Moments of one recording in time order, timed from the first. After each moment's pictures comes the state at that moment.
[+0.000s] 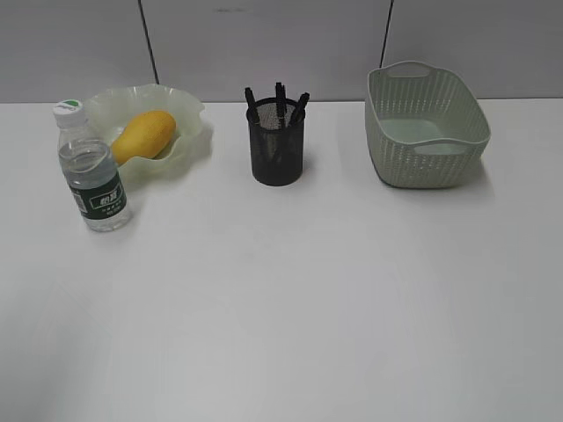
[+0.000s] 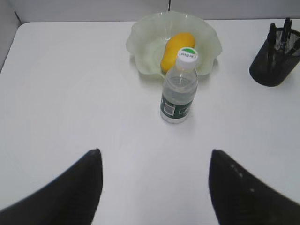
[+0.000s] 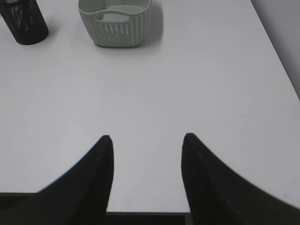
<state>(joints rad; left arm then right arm) -0.11 0.70 -0.89 0.01 0.89 -0.09 0.04 -0.01 -0.50 0.03 1.04 -0.01</state>
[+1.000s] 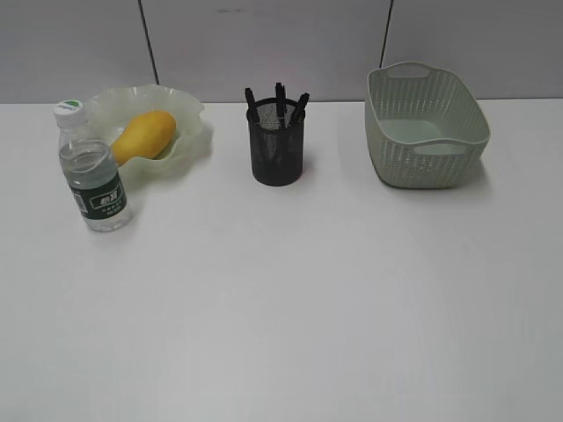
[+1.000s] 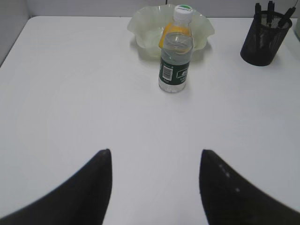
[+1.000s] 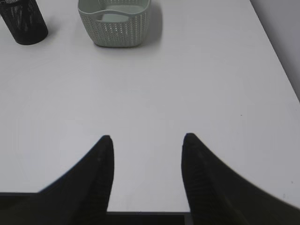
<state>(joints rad) -0.11 0.01 -0.54 0.01 1.07 -0.09 0.04 -0.01 -0.50 0.03 1.04 -0.01</state>
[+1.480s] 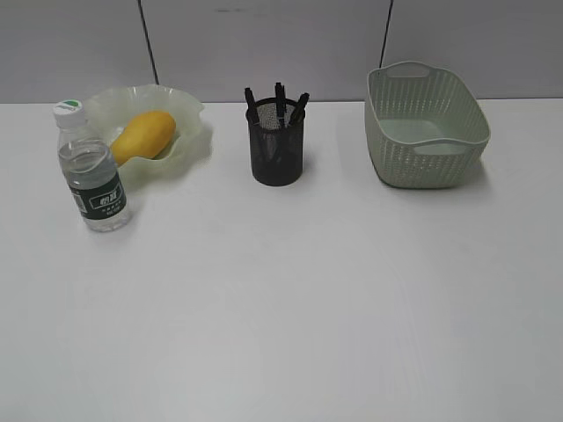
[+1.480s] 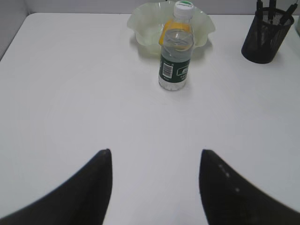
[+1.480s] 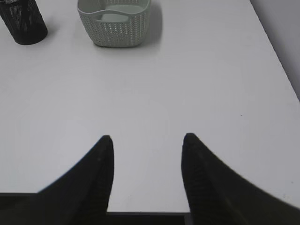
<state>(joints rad) -0.11 -0.01 -0.52 0.00 1.07 -0.09 0.04 -0.01 -0.50 0.03 1.04 -0.01</state>
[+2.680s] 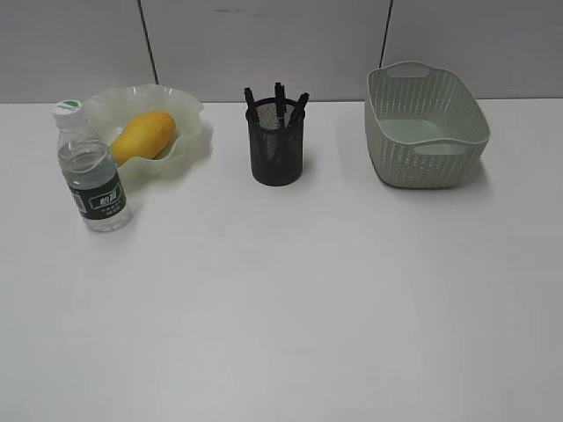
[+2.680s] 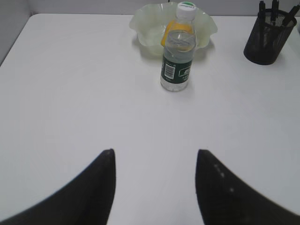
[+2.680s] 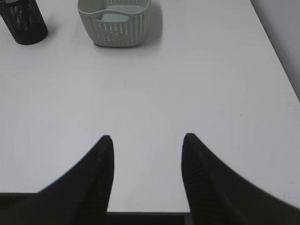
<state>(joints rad) -0.10 -0.01 -0.52 0.01 1.07 -0.09 0.04 -0.01 -0.50 0.03 1.04 -0.01</state>
